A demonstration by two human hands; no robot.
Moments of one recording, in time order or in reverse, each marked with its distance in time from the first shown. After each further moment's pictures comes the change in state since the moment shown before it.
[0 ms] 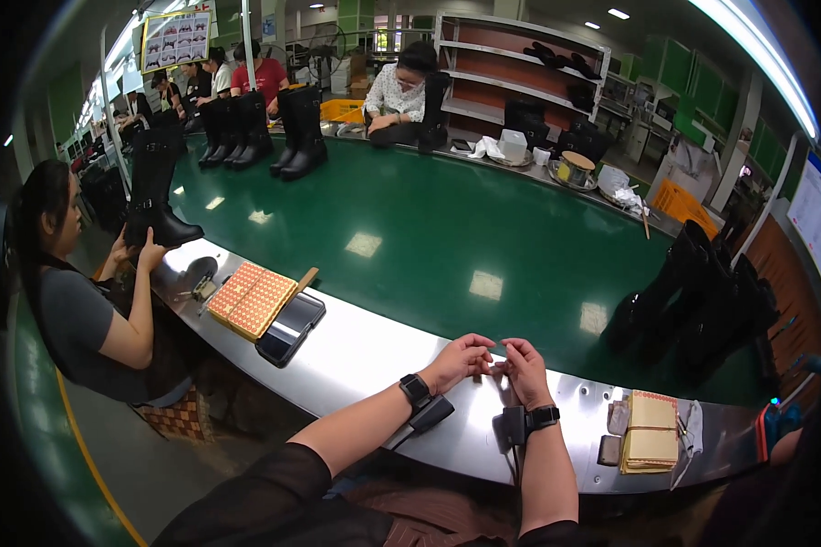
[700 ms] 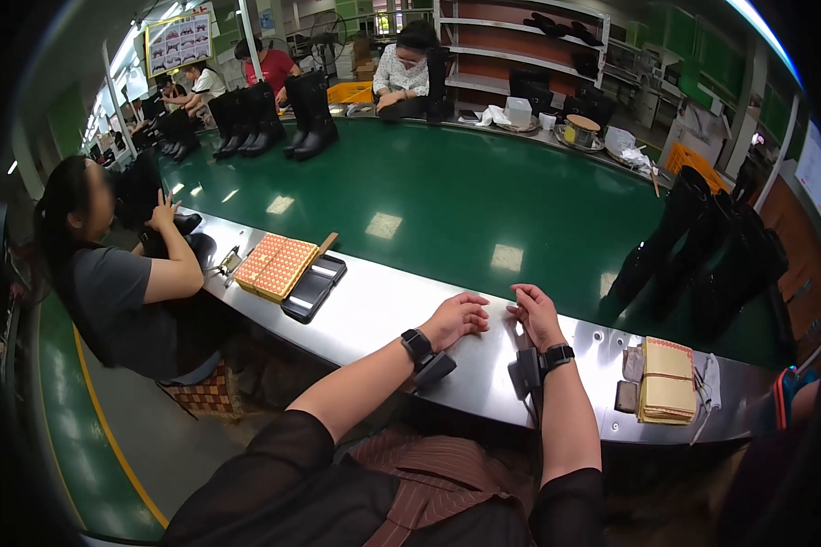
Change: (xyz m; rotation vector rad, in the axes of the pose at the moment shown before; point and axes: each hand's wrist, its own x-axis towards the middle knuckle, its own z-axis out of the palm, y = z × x) left_hand -0.038 0.008 0.004 -0.019 0.119 -0.049; right_hand 0.003 0.002 -0.010 -0.031 -0.011 0.014
